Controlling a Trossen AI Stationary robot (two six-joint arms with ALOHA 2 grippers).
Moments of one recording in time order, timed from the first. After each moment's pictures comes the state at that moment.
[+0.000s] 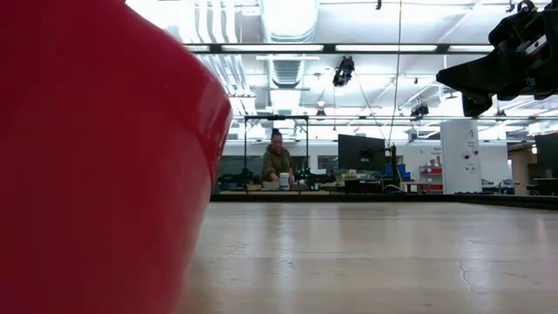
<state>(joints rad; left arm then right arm) -0.72 1.80 1.29 -0.46 0.06 -1.92 0.00 0.00 0.01 0.03 0.11 0.13</state>
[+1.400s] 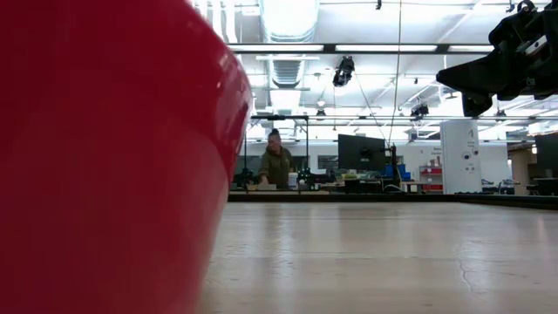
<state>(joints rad) -0.77 1.83 1.27 -0.42 -0.13 -1.79 0.00 0.00 0.01 0.03 0.11 0.13</state>
